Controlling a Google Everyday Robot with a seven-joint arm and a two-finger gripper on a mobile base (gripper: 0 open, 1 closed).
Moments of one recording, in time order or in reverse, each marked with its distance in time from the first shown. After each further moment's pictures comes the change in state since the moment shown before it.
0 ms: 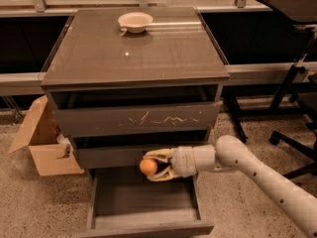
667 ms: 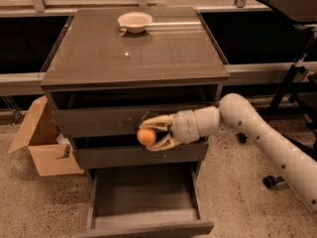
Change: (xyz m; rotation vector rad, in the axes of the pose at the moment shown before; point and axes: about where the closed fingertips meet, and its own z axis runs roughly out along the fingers) arm -0.050 -0.108 -0.031 -0.046 -0.035 -0.194
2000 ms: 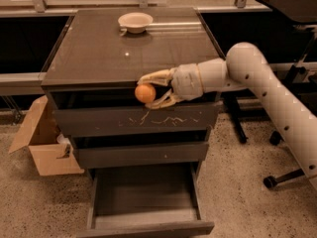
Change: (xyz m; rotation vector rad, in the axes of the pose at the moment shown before) arm -0.020 -0.130 -0.039 0.004 0.064 -0.138
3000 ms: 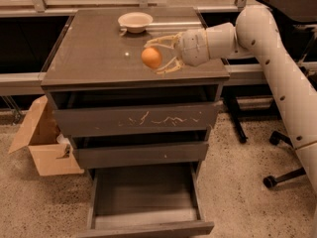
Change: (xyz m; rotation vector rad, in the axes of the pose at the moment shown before) arm 0.042 -0.085 -0.039 0.054 0.107 0.077
